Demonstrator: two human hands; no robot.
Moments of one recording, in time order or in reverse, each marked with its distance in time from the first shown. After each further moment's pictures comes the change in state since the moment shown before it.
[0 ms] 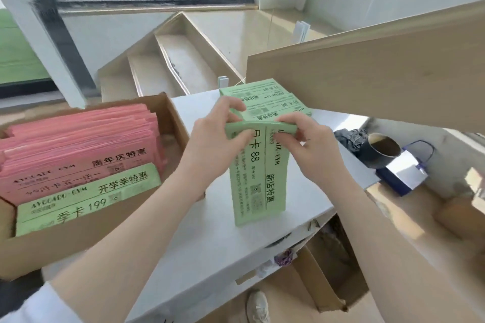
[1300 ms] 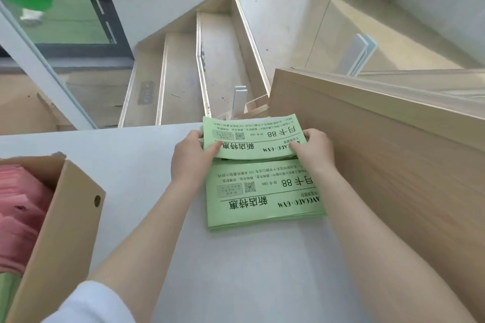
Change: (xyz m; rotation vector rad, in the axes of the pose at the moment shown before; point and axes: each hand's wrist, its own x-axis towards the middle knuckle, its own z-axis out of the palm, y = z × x) left_hand 0.247 -0.164 0.124 0.184 0.346 -0.698; right_hand 0.284 0.263 0.047 -0.184 -0.257 0.548
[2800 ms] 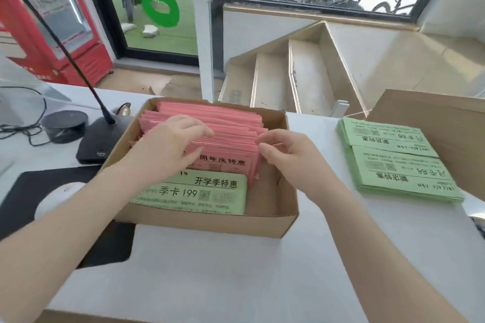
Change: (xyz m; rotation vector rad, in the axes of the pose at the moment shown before) left_hand -0.140 -0.150 -0.366 0.642 -0.012 0.750; right_hand -0.323 -0.211 0.113 0.269 -0.497 -0.605
